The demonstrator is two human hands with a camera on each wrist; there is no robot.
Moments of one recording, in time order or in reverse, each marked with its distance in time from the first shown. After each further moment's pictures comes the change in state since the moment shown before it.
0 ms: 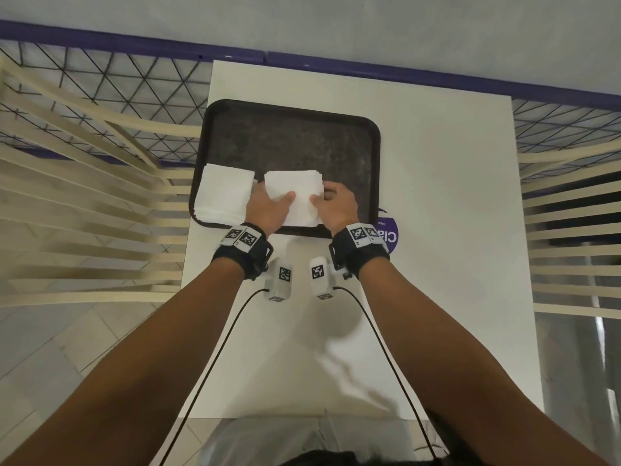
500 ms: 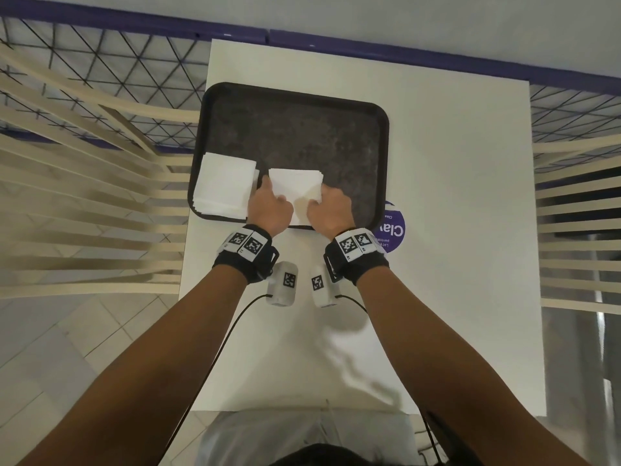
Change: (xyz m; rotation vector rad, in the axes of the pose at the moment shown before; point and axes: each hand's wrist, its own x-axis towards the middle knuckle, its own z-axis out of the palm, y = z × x) left_hand -0.001 -0.011 0.003 0.263 -0.039 0.001; right_hand -0.006 0.004 0.014 -0.384 -0.124 -0.074
